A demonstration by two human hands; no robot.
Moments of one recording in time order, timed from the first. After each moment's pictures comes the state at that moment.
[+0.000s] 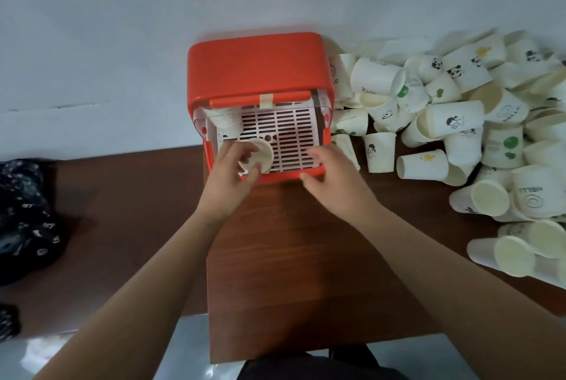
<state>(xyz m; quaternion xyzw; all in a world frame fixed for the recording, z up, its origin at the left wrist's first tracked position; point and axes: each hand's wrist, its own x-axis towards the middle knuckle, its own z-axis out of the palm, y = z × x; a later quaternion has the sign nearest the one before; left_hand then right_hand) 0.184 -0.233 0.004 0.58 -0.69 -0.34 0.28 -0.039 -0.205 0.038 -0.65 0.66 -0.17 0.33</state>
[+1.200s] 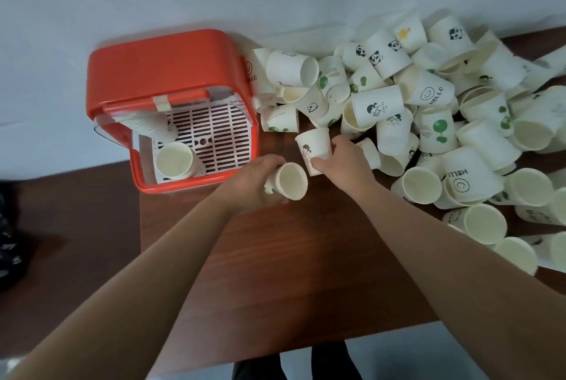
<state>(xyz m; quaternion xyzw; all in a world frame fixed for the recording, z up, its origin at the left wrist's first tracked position) 0.019 -0.232 -0.025 0.43 -0.81 -0.39 0.03 -0.206 -0.214 -0.028 -0.50 0.78 -0.14 0.36</state>
